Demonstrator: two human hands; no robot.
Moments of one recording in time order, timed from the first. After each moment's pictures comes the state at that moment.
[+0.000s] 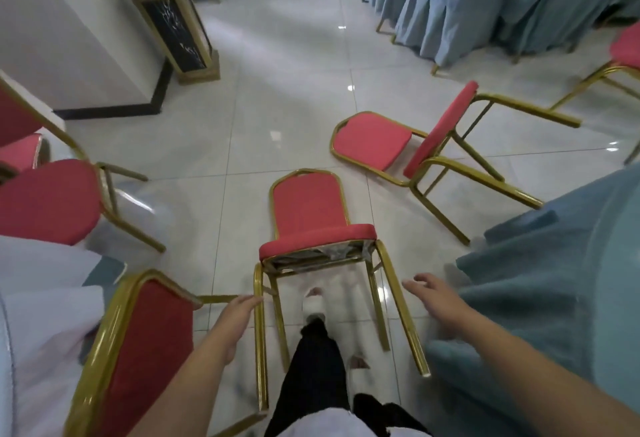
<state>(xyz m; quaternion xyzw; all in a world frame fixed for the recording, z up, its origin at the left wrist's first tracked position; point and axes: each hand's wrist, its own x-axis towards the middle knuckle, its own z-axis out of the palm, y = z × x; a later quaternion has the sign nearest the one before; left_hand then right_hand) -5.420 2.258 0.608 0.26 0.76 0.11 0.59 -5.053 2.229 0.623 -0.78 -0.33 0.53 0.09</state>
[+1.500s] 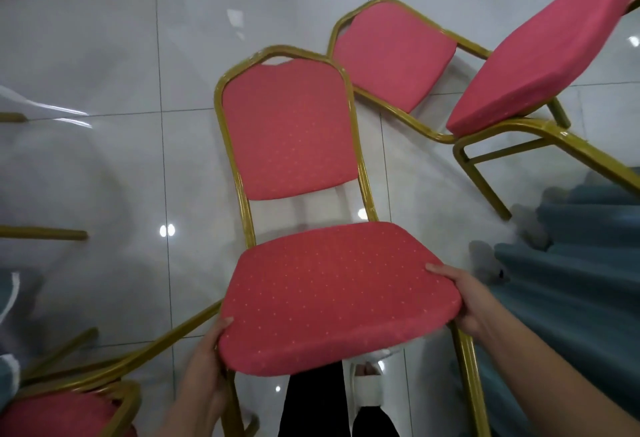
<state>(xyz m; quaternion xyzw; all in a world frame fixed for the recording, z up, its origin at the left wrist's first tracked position) -5.435 2.445 0.397 -0.10 0.71 0.25 0.65 -5.060 2.469 0.411 -0.74 0.11 0.62 0.22</state>
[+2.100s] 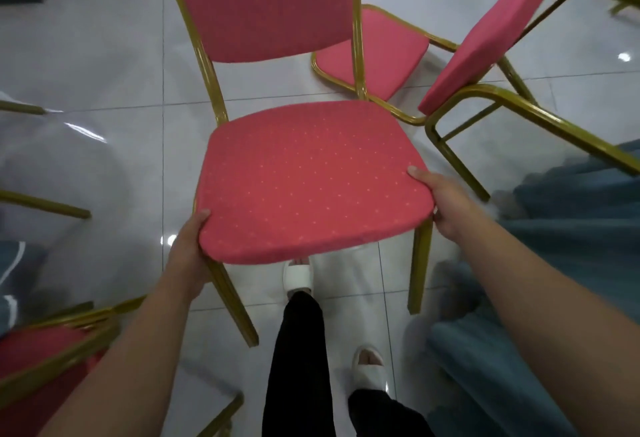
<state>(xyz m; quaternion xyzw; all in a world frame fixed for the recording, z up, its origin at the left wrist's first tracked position) -5.400 2.447 0.423 0.16 0.70 0.30 0.63 -5.013 2.456 0.450 -0.71 -0.09 0.62 0.32</state>
